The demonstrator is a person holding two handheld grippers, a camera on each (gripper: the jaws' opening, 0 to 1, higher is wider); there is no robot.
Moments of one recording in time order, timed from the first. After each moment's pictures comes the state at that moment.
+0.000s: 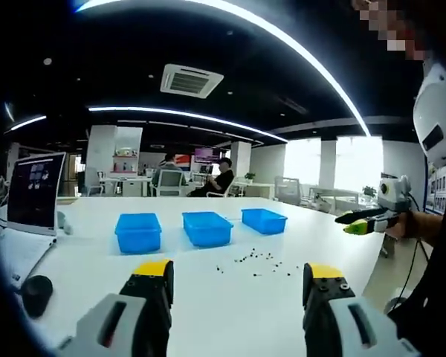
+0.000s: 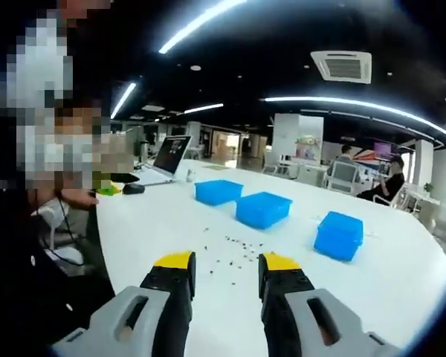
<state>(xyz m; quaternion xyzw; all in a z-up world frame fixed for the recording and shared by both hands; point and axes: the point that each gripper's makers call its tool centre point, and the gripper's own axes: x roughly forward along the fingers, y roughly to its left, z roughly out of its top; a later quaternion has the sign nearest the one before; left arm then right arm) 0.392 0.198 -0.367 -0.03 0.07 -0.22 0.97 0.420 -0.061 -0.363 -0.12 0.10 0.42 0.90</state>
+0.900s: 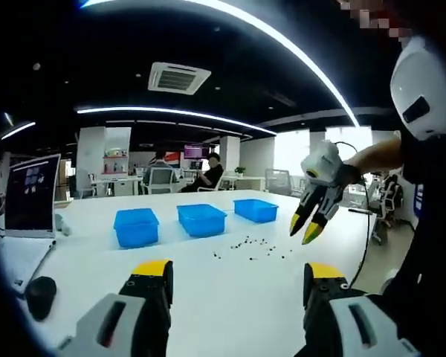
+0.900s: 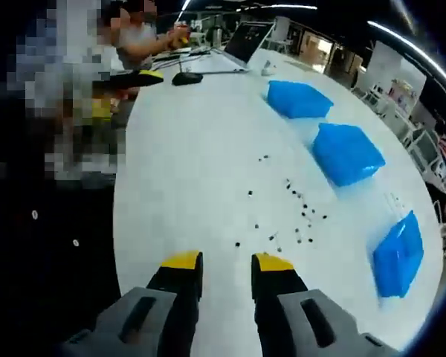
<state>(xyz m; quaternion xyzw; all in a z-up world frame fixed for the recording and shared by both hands) 0.371 0.205 -0.379 0.00 0.08 -0.25 0.97 0.450 0.006 -0.443 -0.35 0.37 0.54 0.67</state>
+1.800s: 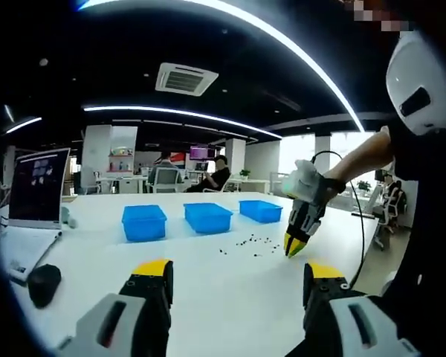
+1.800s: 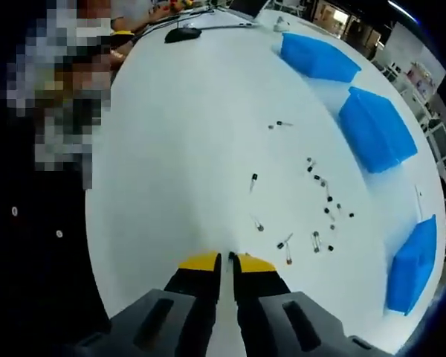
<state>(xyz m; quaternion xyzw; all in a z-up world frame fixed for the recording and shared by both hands) 0.364 0.219 -0.386 -0.02 0.08 -0.23 0.97 0.467 0.011 -0.487 -0.38 0.43 0.52 0.63</state>
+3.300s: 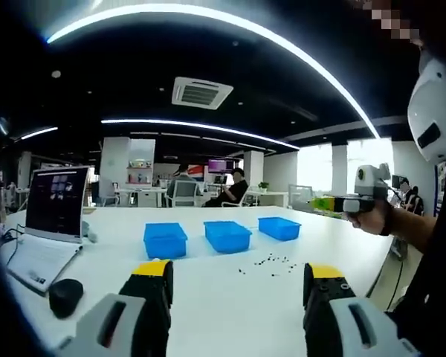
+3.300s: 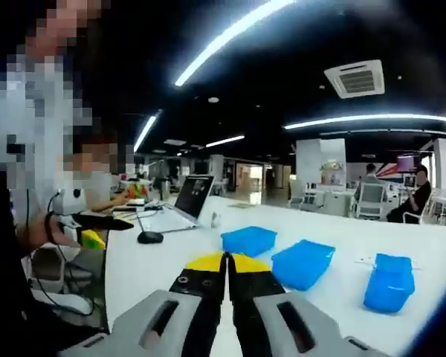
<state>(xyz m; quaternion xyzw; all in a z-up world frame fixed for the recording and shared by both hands) 0.363 0.244 -0.349 -0.02 0.04 -0.17 0.98 0.469 0.056 -0.301 -0.03 0.00 0.48 0.88</state>
